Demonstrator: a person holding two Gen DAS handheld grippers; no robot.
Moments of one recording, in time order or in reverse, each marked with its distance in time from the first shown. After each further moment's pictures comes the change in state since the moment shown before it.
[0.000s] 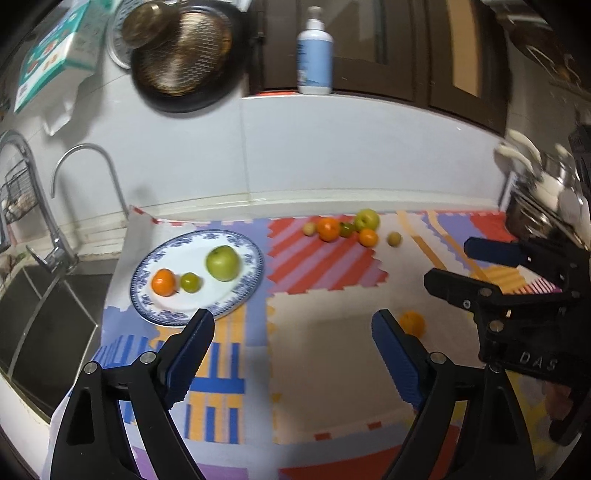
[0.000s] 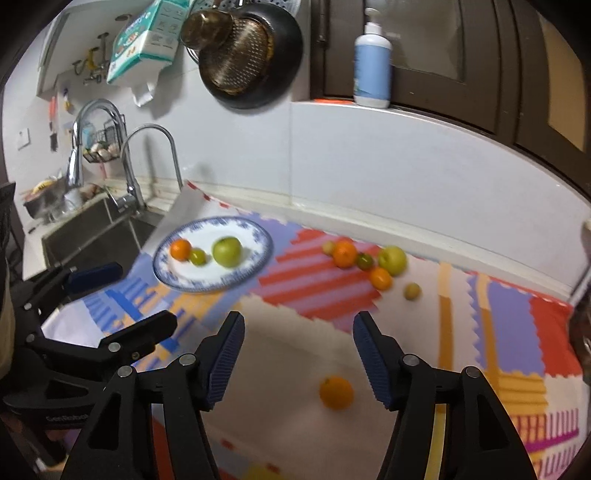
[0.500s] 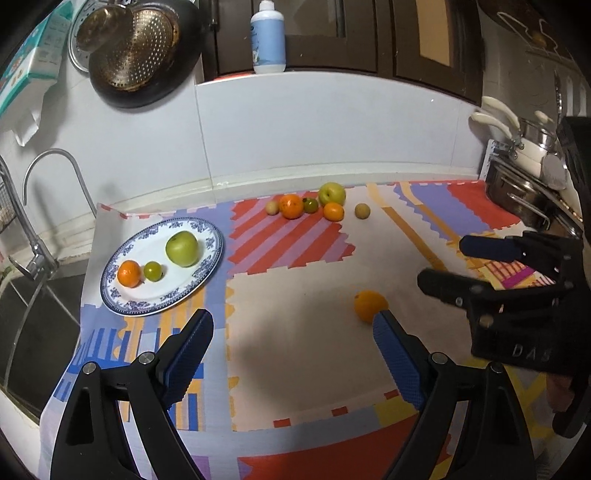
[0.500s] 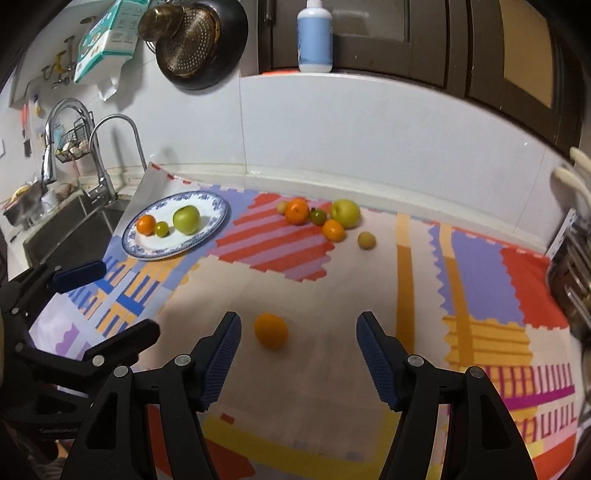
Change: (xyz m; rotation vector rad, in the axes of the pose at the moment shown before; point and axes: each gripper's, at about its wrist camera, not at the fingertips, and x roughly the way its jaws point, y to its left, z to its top) left arm 0.013 -0.034 -0.011 0.066 0.059 -0.036; right arm -0.005 -0.035 -0.037 0.087 0.079 -0.030
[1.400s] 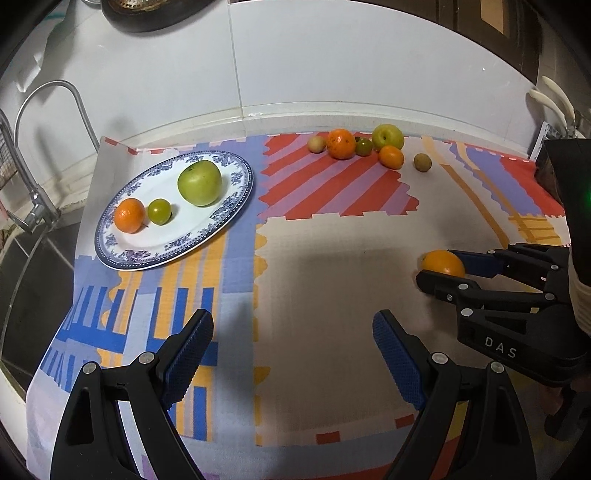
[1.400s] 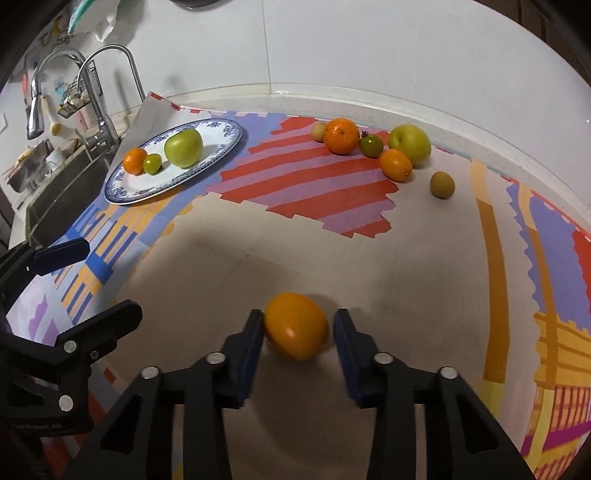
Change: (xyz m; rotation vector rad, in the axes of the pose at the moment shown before) left arm 0.071 0.035 -0.017 -0.079 0.185 0.071; right arm 0.116 0.012 -0.008 -0.050 0.203 0.105
